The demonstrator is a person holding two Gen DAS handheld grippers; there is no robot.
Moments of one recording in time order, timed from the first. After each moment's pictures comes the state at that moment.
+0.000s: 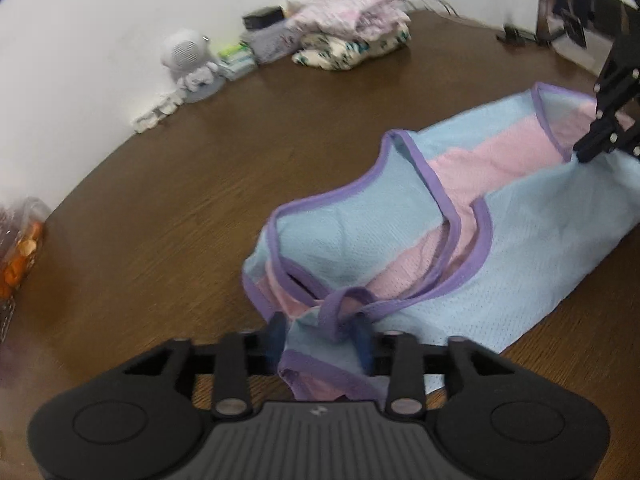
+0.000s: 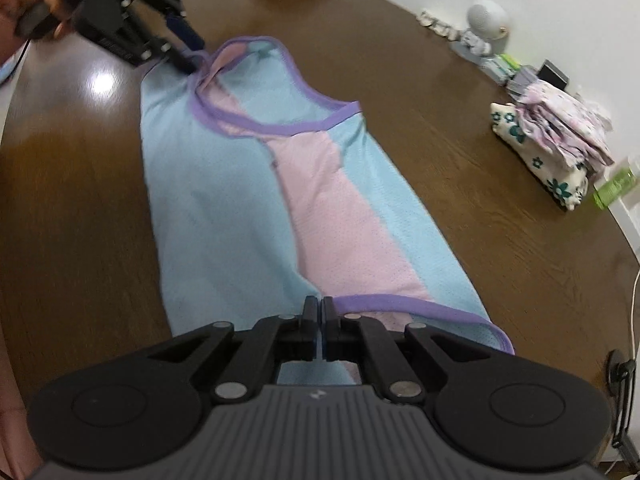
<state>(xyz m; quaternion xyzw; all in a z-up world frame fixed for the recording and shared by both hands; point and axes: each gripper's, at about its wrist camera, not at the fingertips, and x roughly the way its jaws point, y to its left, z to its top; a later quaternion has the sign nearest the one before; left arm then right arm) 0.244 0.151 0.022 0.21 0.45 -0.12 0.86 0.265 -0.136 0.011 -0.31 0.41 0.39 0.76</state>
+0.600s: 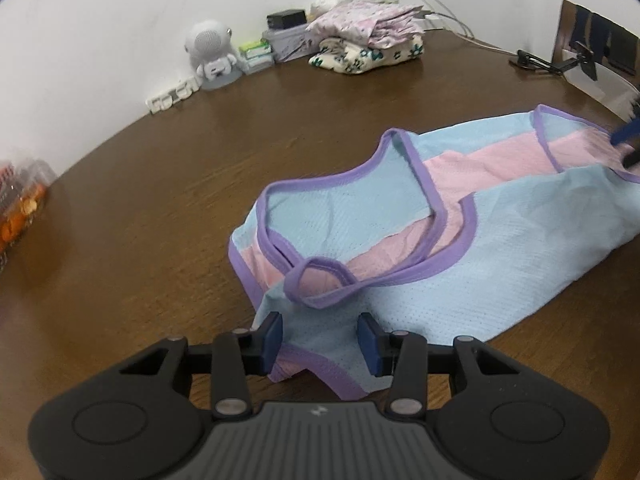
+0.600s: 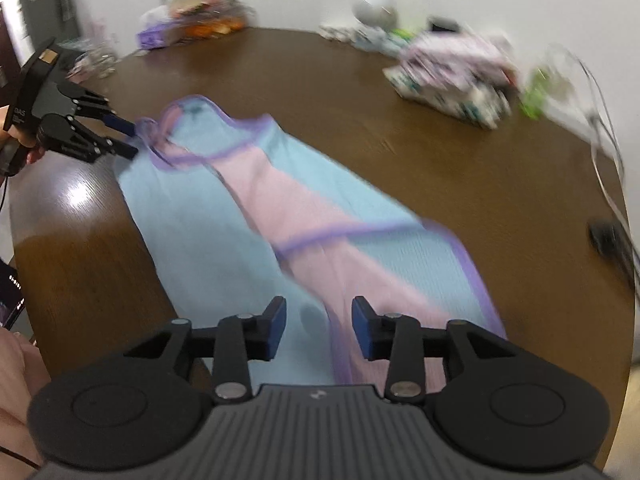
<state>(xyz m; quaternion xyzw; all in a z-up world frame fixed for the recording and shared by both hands) 0.227 0.153 0.002 0.15 0.45 -0.11 0.87 0.250 -0.238 0.025 -0.13 0.44 0.34 0.82</state>
